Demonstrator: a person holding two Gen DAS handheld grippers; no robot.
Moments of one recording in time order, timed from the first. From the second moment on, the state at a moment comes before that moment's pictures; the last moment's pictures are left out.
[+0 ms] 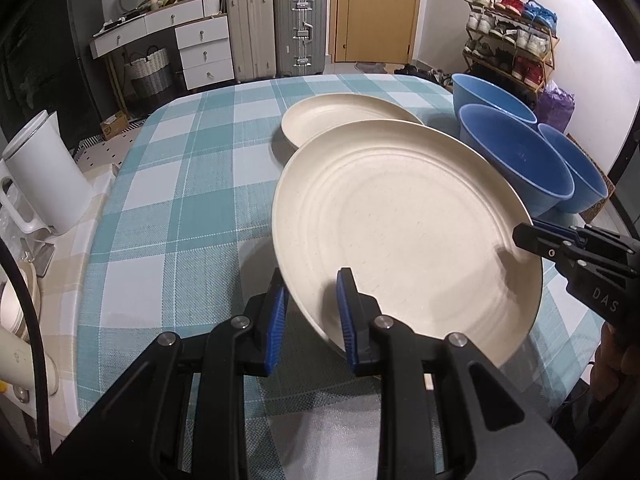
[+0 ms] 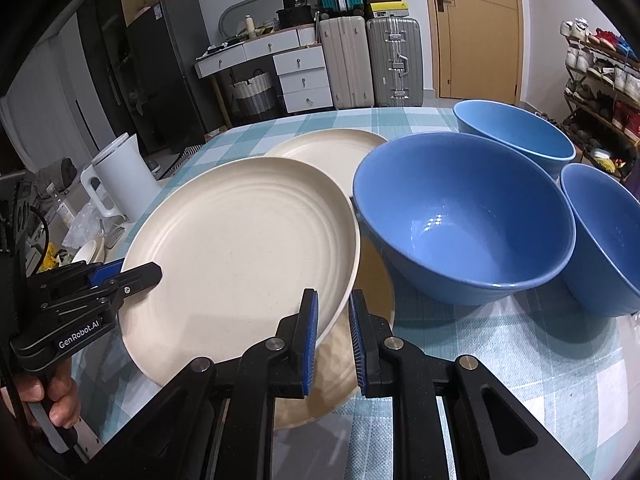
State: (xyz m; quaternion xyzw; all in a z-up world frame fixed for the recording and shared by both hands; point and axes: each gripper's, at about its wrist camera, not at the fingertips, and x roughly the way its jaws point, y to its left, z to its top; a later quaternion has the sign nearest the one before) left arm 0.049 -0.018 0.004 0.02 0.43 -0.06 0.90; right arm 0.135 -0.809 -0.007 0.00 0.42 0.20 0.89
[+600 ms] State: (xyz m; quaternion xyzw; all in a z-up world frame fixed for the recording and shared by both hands) left arm 0.058 -0.034 -0.023 0.06 0.45 -0.06 0.89; right arm 0.131 -0.810 -0.023 -0.02 0.43 0.18 0.88
